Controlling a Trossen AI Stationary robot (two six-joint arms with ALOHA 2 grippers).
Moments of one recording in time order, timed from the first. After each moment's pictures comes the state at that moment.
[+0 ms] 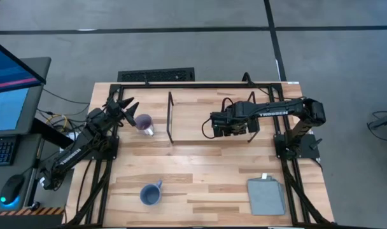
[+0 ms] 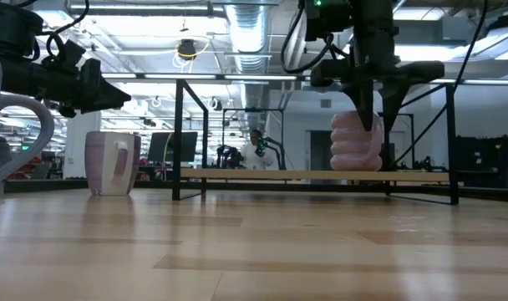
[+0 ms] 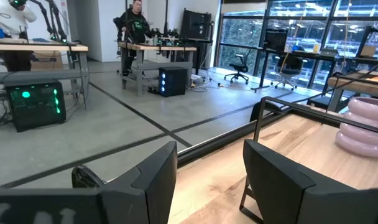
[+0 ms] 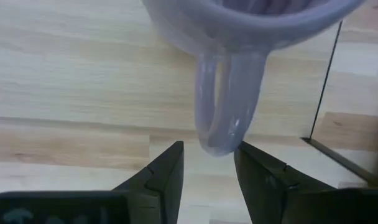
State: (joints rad) left arm 0.79 0.00 0.02 -0.01 -0.01 -0.10; right arm -0.07 1.67 1.33 -1.25 0.05 1.34
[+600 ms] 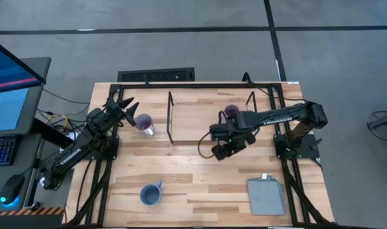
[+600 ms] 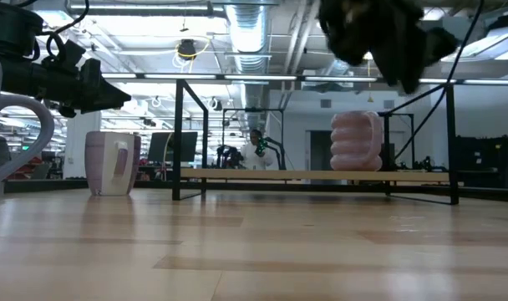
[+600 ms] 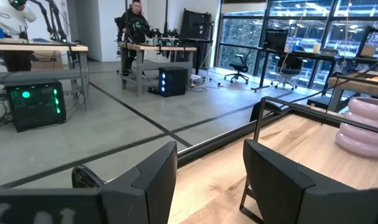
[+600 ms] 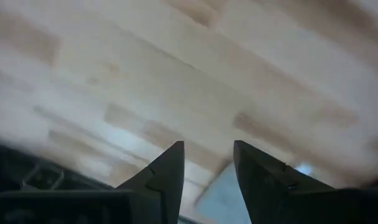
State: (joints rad) left arm 0.79 0.00 0.02 -0.01 -0.01 -0.10; right arm 0.11 1.67 1.42 -1.25 -0.28 1.09
